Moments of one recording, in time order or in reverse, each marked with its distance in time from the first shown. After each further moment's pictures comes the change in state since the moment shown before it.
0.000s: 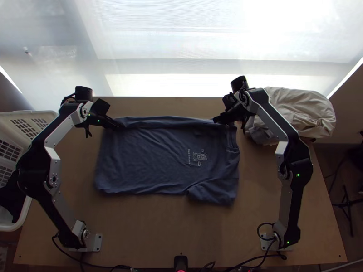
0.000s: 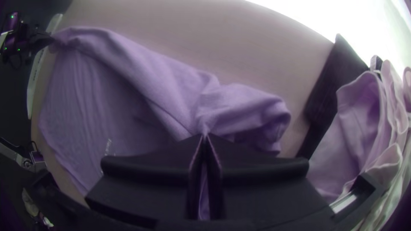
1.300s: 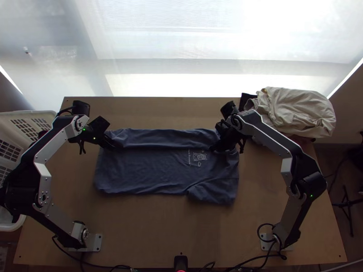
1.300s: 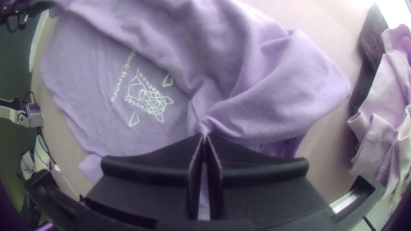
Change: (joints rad) left arm 0.009 -0.197 -0.253 -0.141 0.092 0.133; right arm 0.124 -0.222 -0.447 0.017 0.000 -0.014
